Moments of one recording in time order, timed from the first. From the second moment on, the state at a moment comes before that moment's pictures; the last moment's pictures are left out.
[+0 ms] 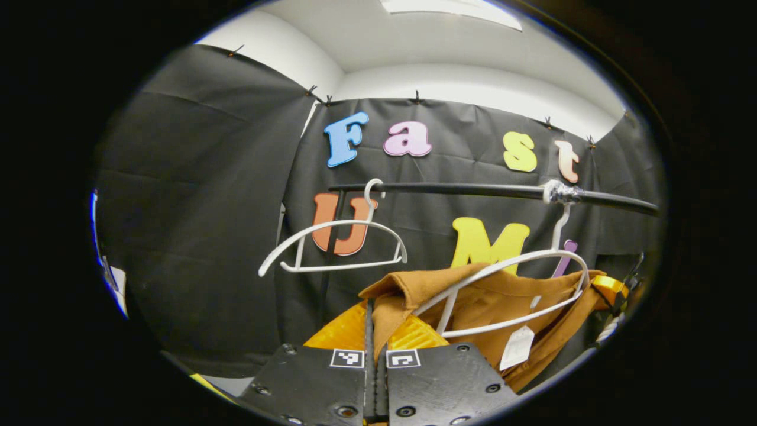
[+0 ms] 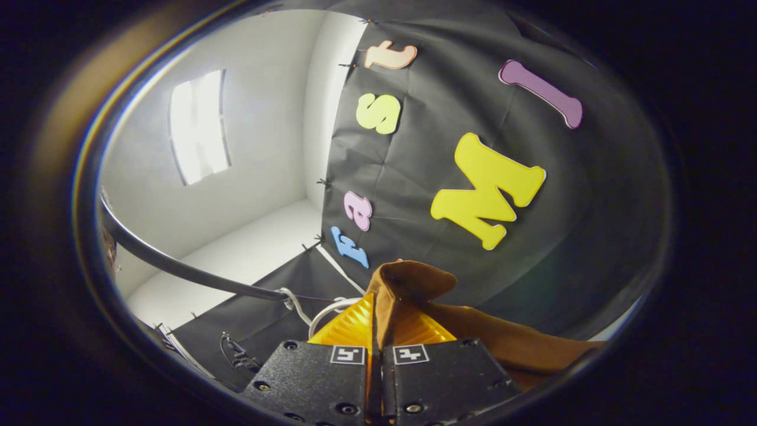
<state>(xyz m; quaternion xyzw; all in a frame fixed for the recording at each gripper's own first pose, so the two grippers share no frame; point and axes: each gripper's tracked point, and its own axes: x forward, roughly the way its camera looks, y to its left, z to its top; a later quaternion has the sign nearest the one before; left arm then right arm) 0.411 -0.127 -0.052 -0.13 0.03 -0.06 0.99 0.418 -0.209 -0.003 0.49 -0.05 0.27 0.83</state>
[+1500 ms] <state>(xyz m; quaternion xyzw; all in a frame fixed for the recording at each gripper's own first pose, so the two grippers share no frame) 0.425 -0.141 -0.031 -0.18 0.04 -0.12 0.98 0.448 -0.234 -0.024 0.44 -0.04 0.20 0.87</state>
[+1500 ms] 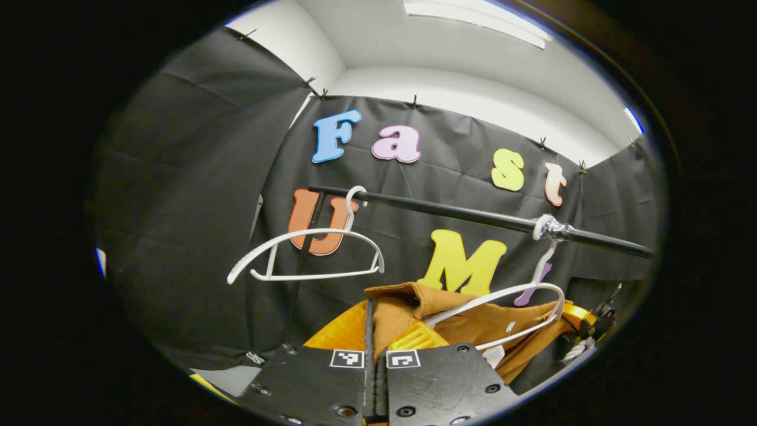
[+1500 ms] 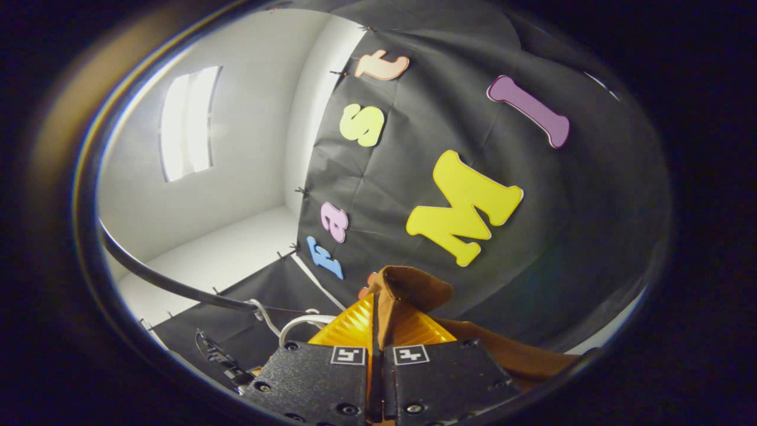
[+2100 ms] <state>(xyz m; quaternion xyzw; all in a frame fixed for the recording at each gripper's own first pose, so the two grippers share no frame) 0.432 -0.136 -0.056 -0.27 0.08 -0.16 0.95 0.471 -0.225 -0.042 0.45 0.00 0.24 0.86</state>
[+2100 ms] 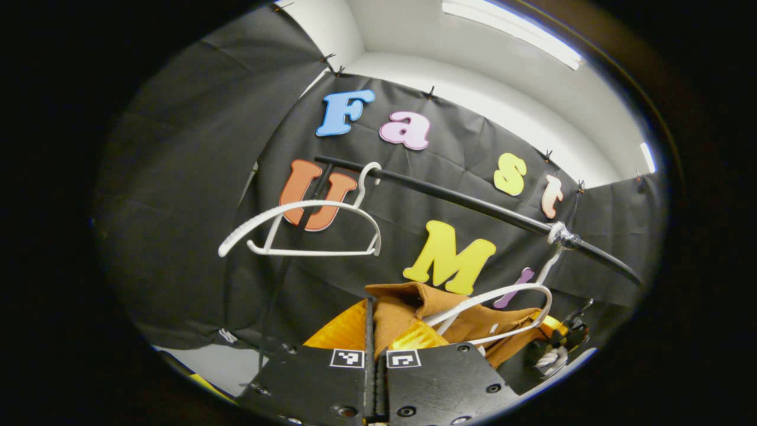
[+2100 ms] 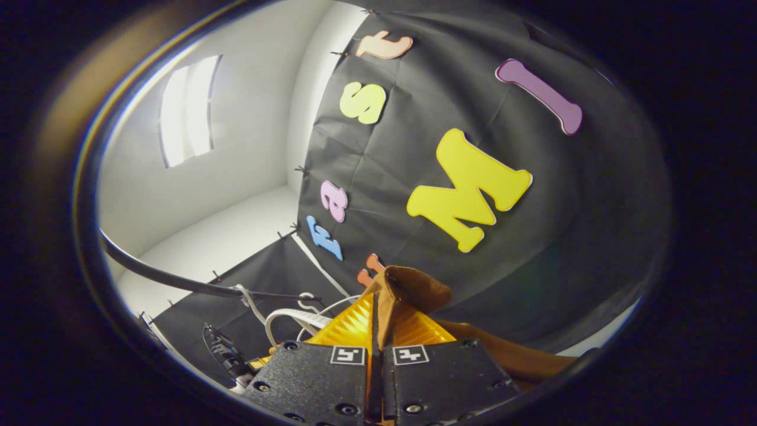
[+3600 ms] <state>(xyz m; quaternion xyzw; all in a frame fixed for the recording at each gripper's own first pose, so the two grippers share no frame) 0.397 -0.143 -0.141 -0.22 0.18 -0.16 0.94 0.447 -0.186 -0.139 0.42 0.12 0.22 0.87</state>
